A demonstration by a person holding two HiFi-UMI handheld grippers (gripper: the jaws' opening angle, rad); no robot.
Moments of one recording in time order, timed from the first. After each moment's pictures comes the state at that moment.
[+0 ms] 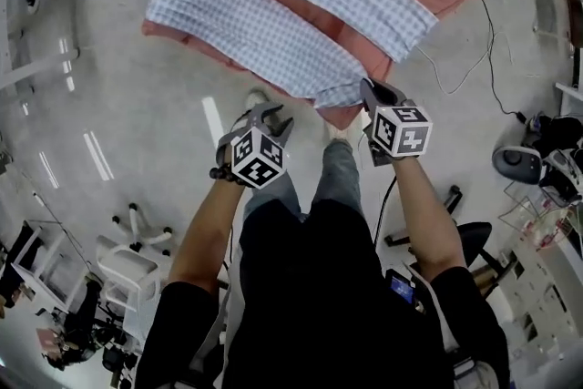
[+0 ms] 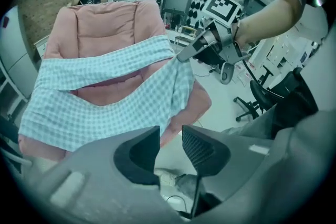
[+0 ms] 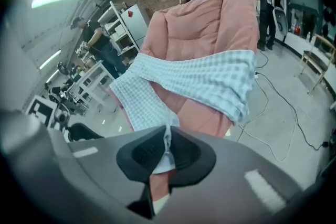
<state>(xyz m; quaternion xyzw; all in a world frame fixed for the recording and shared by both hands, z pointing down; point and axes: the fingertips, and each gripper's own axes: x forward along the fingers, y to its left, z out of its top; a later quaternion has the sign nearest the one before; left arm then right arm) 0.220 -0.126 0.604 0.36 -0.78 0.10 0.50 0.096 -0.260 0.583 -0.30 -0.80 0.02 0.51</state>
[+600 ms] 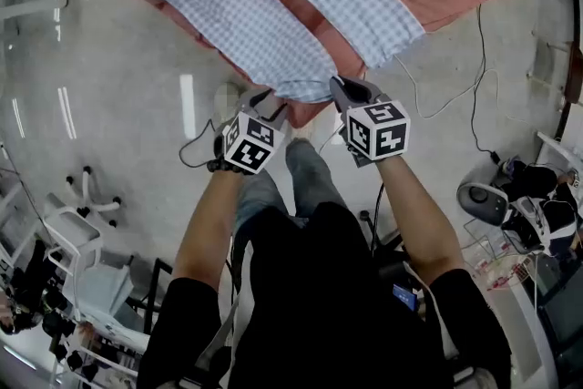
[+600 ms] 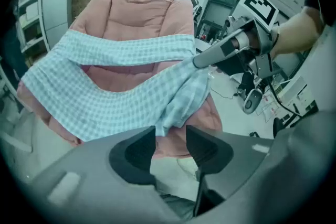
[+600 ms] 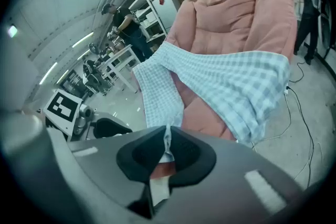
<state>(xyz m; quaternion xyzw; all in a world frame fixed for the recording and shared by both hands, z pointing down) 0.198 -0.199 0.643 0.20 -0.83 -0.03 0.51 0.099 -0.266 0.591 -0.46 -0.73 -0.04 0.51</state>
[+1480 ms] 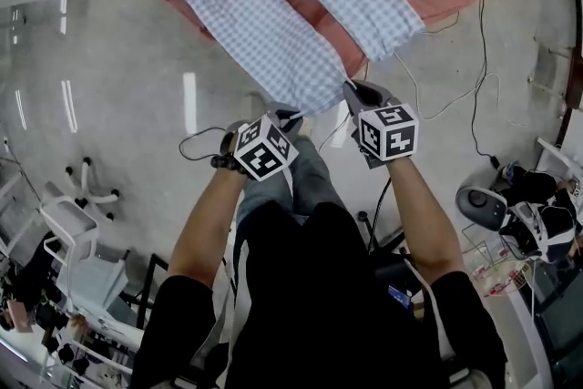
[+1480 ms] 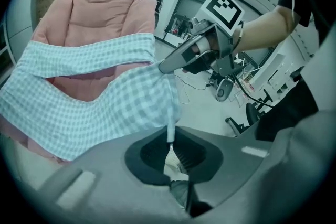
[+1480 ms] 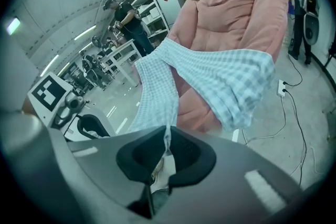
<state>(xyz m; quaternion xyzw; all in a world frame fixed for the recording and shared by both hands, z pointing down) 0.221 -0.272 0.608 0.34 -0.79 -0.01 0.51 0.109 -0.306 0.593 -0.47 -0.72 -0.07 0.51</state>
